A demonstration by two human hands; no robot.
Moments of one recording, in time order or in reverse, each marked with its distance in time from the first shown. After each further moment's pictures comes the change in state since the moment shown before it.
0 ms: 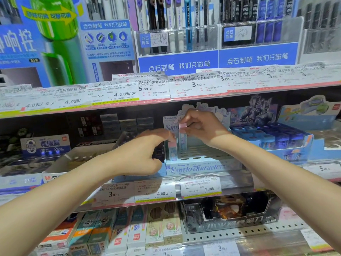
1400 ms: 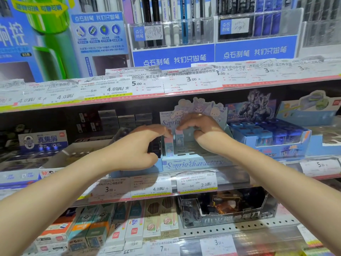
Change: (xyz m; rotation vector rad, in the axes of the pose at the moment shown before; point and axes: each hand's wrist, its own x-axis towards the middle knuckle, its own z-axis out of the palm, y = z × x) left_hand -0.002 -0.001 0.001 0.000 0.012 -0.025; right_hand -0.013 0.008 0.001 -0.326 0.003 -0.056
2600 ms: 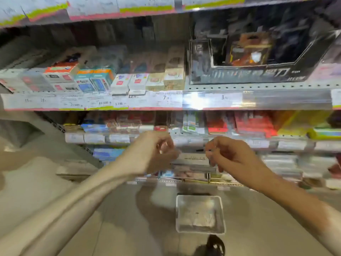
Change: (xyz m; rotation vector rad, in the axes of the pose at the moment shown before) left_hand -0.194 0.073 0.246 -0.417 -0.103 -0.527; right_hand -0.331 0.013 0.120 0.589 -0.345 0.503
